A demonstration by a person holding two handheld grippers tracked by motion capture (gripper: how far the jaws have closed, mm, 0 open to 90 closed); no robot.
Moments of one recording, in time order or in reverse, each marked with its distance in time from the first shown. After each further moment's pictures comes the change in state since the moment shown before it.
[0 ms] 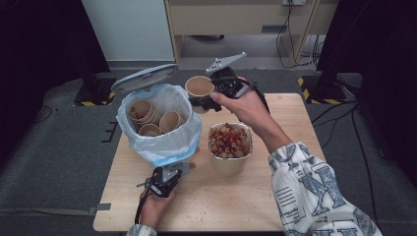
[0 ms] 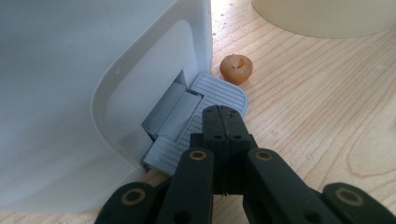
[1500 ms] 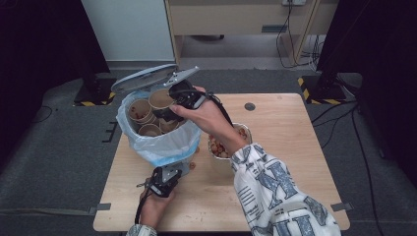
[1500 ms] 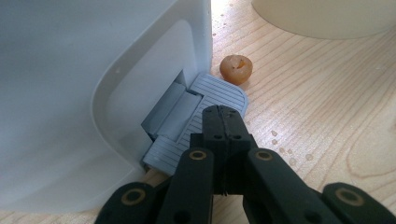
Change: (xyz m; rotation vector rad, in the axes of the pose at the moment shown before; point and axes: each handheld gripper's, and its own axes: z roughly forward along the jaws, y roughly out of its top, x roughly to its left) left arm 0.000 0.000 0.000 -0.001 0.000 -0.003; right arm 0.045 0.012 0.094 -0.002 0.087 -0.040
